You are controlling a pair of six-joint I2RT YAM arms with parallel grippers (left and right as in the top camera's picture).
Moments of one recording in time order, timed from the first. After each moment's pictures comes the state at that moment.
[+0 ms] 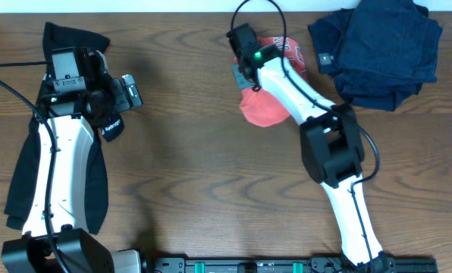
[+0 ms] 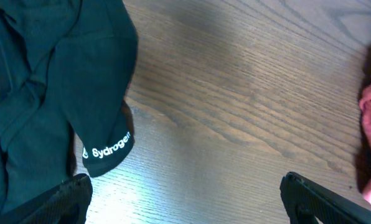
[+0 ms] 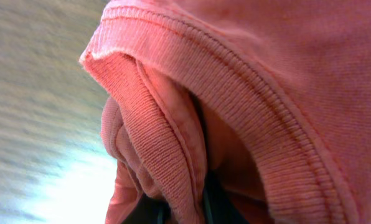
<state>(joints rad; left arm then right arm) 0.16 1.51 1.27 -0.77 0.12 -0.20 0.47 2.45 2.09 -0.80 0.23 0.16</state>
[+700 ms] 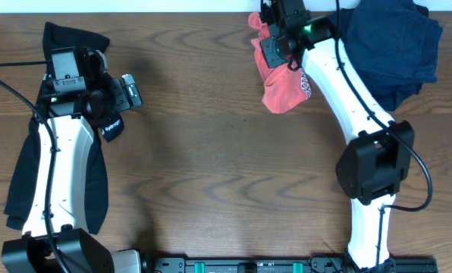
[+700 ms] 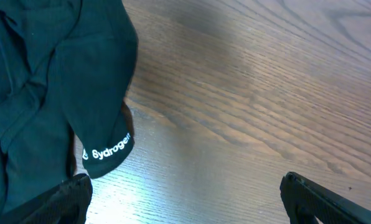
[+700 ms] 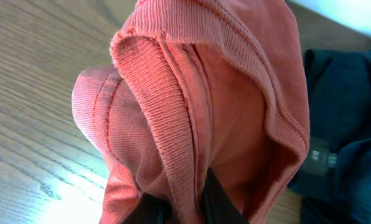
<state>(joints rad) 0.16 1.51 1.27 -0.76 0.12 -0.20 0.35 2.17 2.08 -0.92 0.09 -0.04</state>
